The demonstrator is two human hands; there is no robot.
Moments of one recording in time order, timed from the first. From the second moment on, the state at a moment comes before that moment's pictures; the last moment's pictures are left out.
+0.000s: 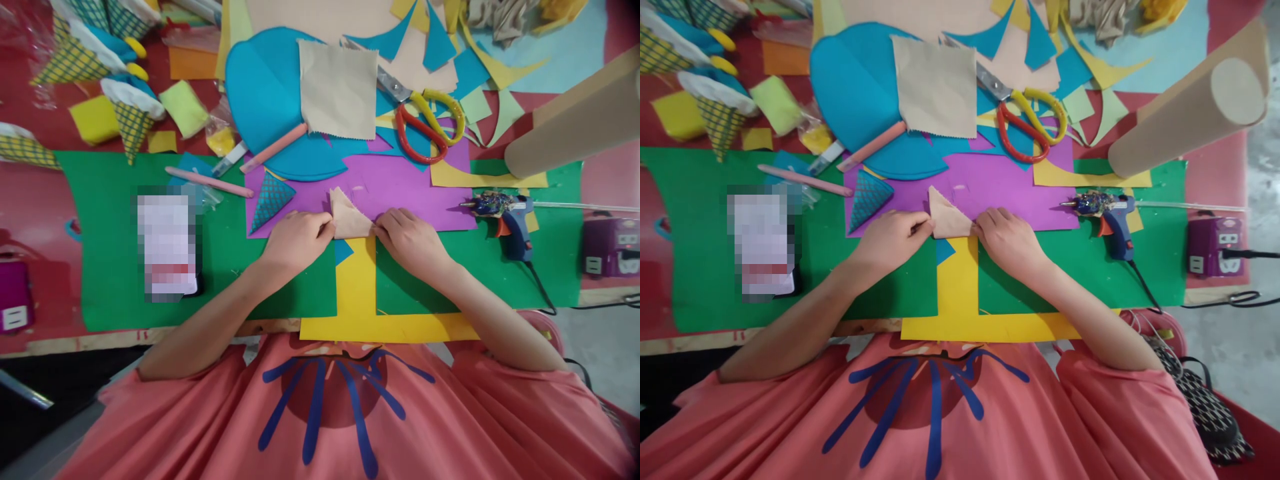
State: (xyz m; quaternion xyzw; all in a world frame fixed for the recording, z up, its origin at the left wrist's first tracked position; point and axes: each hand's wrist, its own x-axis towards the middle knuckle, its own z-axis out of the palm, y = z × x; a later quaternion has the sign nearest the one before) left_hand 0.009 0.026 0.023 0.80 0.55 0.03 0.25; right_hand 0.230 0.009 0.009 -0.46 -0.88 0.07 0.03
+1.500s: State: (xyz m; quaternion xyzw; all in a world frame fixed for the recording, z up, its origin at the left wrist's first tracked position) left_hand -0.002 0.026 -0.002 0.87 0.44 0.05 0.22; right_hand 0.218 0.002 0.002 -0.36 -0.92 0.07 0.15
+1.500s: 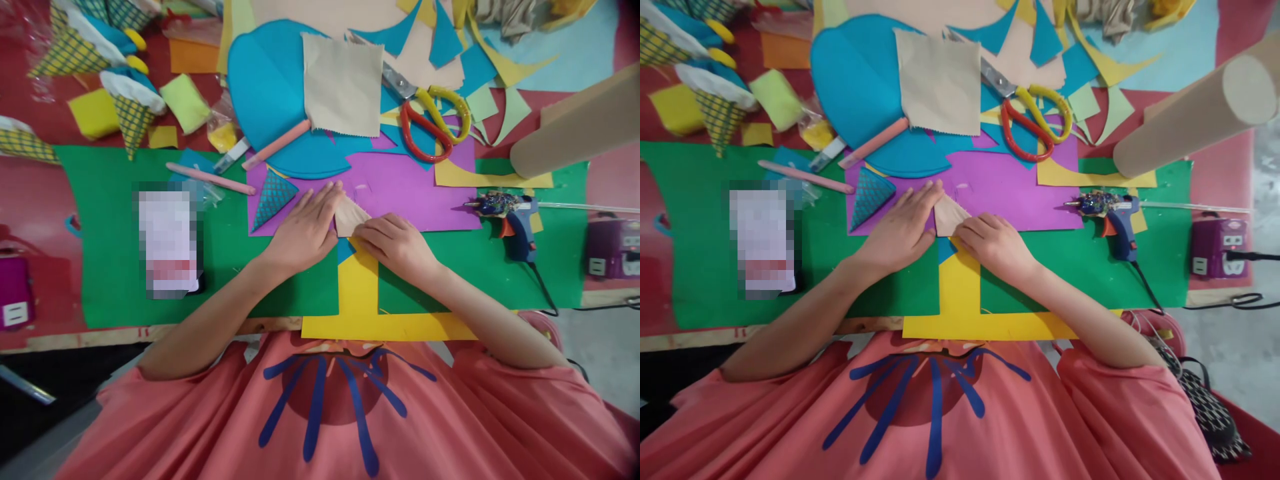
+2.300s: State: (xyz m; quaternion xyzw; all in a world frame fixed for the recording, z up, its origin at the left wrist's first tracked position) left_hand 0.016 0.018 -0.001 0.89 0.43 0.05 0.14; right_hand 0.212 0.026 0.013 -0.32 -0.94 0.01 0.08
